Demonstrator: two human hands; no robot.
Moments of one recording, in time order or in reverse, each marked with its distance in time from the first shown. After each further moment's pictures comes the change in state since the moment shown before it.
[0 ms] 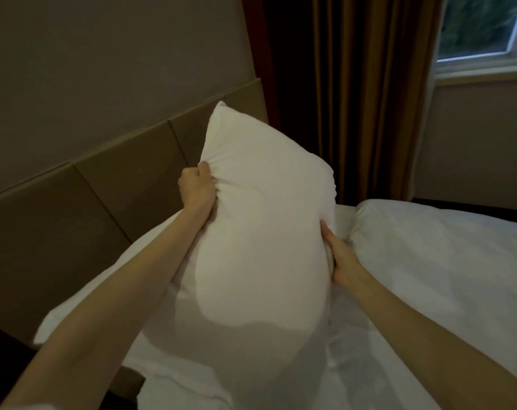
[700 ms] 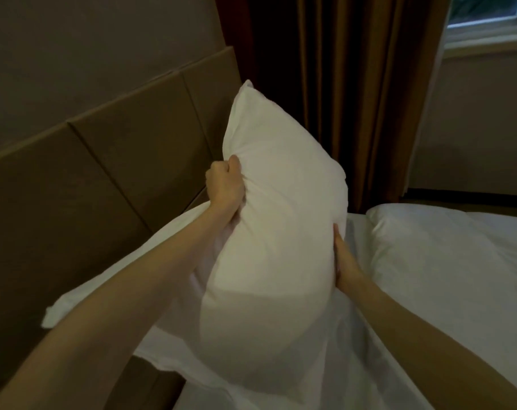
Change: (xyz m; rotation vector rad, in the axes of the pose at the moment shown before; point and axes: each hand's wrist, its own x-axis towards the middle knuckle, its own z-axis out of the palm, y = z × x) left_hand 0.215 -0.090 0.250 -0.077 -0.295 0.065; right_hand 0.318 -0.007 0.004 -0.046 0.231 -0.083
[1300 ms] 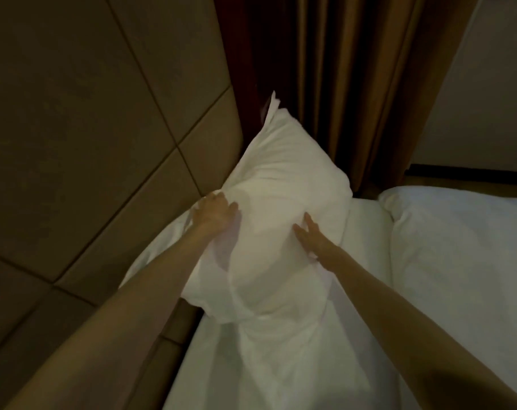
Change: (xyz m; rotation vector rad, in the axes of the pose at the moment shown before) left_hand 0.119 -0.224 0.124 0.912 -0.614 -0.075; right_hand 0.244 0.049 0.016 -0.701 0.039 0.097
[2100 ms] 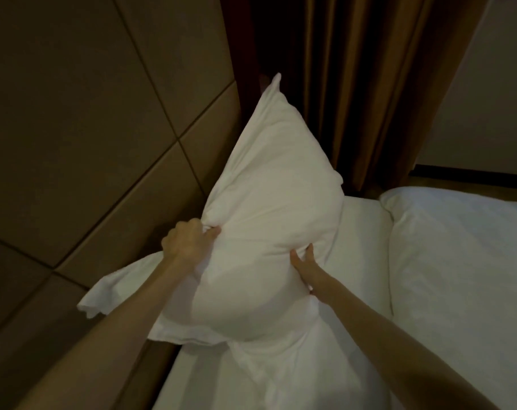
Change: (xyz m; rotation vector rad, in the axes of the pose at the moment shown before) left_hand -0.064 -0.043 0.017 0.094 0.191 -0.143; right_hand -0.016 0.062 0.022 0.051 -0.049 0.168
